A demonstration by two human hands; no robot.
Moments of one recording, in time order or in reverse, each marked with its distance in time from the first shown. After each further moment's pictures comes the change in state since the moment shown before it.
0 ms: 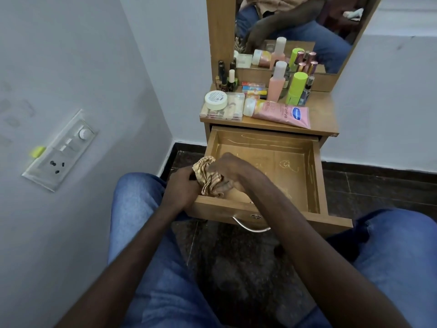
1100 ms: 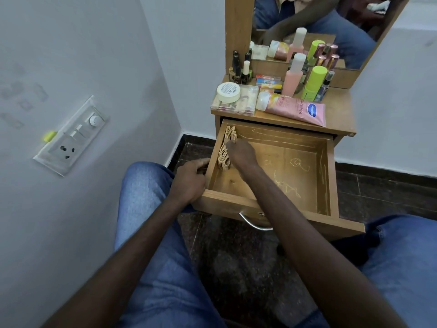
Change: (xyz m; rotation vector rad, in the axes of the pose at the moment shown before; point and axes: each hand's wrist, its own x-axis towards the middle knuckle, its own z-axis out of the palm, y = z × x) left_hand 0.012 -0.018 0.005 -0.058 -0.027 0.004; right_hand 0.024 -0.003 0.004 -0.084 0.406 -0.204
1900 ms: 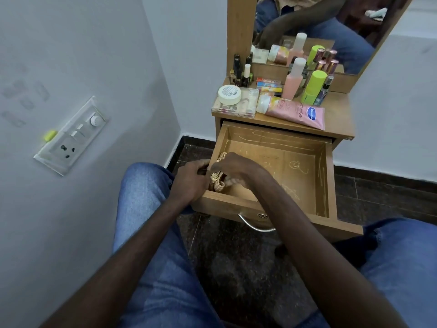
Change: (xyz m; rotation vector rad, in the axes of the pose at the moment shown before) left_hand -0.006 0.010 -0.001 0.005 0.022 0.048; right_hand -0.021 -0.005 -0.007 -0.047 -0.462 0.136
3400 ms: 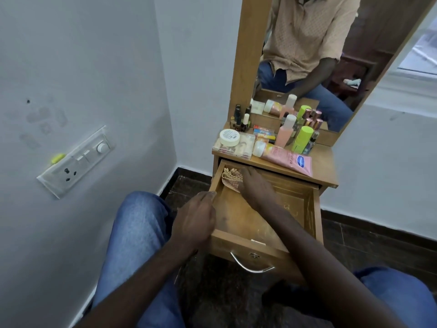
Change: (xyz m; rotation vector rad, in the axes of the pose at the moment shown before) left_hand -0.014 0.018 0.018 0.373 0.233 0.246; right_hand 0.041 0.036 -0.071 -1.033 0.667 -0.561
